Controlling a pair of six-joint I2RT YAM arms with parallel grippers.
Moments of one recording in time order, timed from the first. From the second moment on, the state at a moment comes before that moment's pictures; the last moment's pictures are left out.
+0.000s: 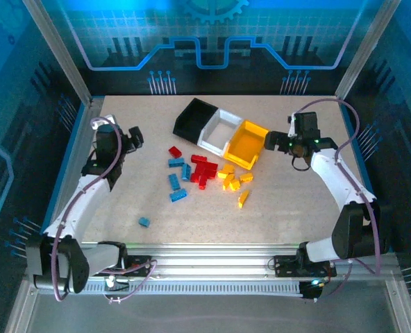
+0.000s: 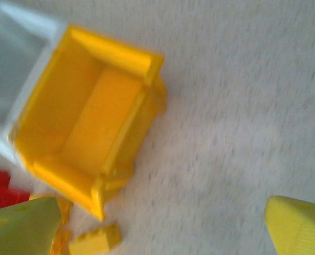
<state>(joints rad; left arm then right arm) -0.06 1.16 0.87 -0.27 -0.27 -0.40 0.11 1.41 1.12 -0.63 -0.07 0.31</state>
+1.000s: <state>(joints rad) -0.48 0.99 0.85 -0.79 -0.07 -0.80 0.59 1.44 0.90 -0.83 -0.13 0.71</state>
